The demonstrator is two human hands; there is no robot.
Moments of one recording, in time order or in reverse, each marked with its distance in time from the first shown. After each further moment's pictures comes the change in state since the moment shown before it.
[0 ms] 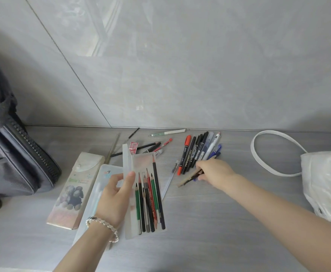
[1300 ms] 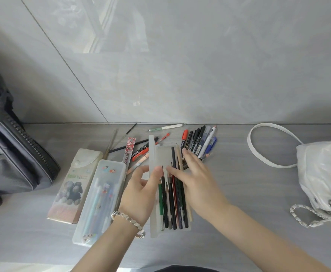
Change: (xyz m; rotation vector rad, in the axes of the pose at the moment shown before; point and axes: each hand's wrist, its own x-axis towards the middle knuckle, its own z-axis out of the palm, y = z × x) left_hand -0.027 0.014 0.033 -0.036 -0.143 0.060; right_hand -0.059 -0.051 0.036 0.154 0.652 -0.298
